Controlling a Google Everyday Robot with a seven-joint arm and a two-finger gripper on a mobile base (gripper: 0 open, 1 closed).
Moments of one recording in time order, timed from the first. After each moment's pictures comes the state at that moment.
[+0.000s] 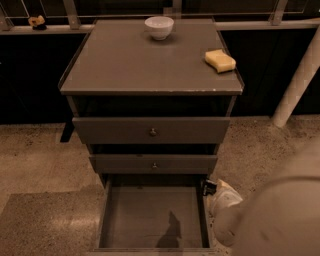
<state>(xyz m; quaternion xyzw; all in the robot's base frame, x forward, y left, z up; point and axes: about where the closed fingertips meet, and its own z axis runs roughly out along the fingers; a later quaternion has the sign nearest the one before) 0.484 -0.207 0.555 -0.43 0.82 -0.20 0.33</state>
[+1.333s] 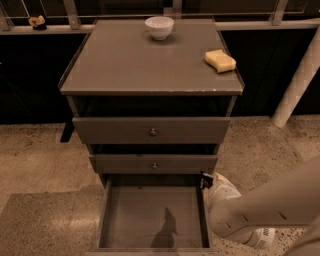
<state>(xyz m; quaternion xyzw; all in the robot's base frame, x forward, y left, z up) 0.493 -0.200 0.577 -0.44 0.81 -0.21 0.34</state>
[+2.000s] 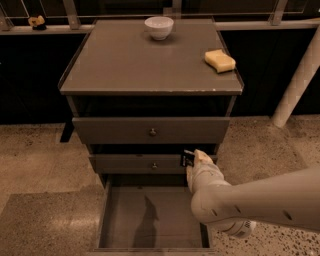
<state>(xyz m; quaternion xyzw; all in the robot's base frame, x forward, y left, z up) 0.538 -0.136 0.646 -0.49 0.73 -0.25 0.41</state>
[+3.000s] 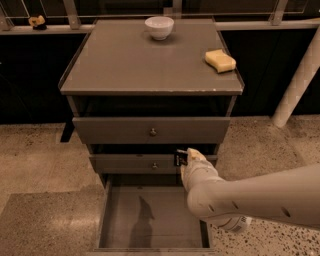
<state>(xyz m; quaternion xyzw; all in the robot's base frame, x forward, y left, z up) 0.541 -0.119 0.652 -0.52 0.71 -0.24 0.40</state>
